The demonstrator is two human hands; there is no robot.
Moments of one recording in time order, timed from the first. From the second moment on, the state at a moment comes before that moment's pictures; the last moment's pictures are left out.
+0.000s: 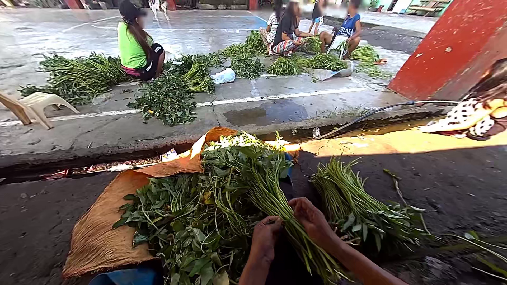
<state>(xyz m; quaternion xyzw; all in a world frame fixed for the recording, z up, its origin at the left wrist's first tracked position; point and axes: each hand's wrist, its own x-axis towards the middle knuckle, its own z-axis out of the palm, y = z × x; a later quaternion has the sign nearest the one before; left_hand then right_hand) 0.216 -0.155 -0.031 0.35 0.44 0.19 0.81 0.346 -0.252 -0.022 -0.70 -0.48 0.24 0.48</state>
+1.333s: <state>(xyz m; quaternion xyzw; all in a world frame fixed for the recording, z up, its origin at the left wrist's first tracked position) 0.208 -0.173 -0.061 0.80 0.30 0.33 0.40 0.336 -0.246 -0.038 -0.68 -0.54 0.12 0.49</state>
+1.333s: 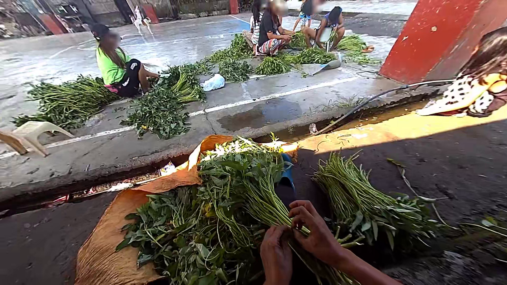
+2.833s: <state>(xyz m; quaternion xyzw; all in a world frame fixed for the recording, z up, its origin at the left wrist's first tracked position) 0.232 -0.125 -0.055 0.97 0.00 0.22 0.14 0.318 -0.256 0.019 -0.60 -0.60 -0.02 0.53</state>
